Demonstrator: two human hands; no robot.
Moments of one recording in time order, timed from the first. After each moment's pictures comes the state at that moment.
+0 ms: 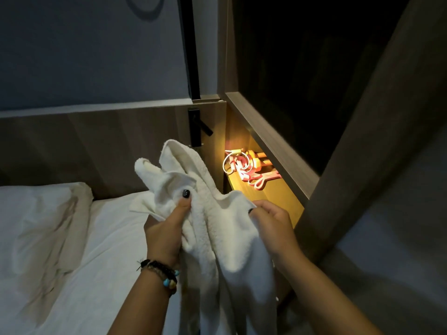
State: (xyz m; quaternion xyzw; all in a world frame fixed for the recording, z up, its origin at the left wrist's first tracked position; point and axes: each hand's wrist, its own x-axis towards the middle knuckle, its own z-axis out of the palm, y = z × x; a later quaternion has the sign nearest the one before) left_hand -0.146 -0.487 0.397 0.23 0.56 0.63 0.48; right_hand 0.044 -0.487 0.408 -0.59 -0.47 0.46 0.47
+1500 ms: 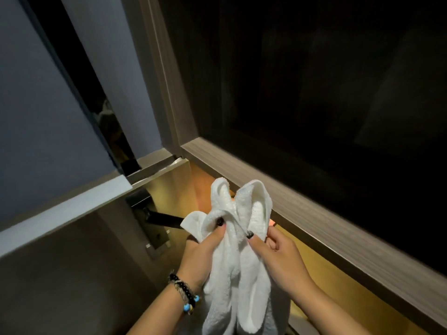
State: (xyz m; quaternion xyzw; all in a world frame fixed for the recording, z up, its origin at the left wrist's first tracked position) left_hand -0.123 -0.046 0.372 0.44 0.39 0.37 0.72; right_hand 0.014 -0.130 0.356 -0.63 -0.34 0.39 0.58
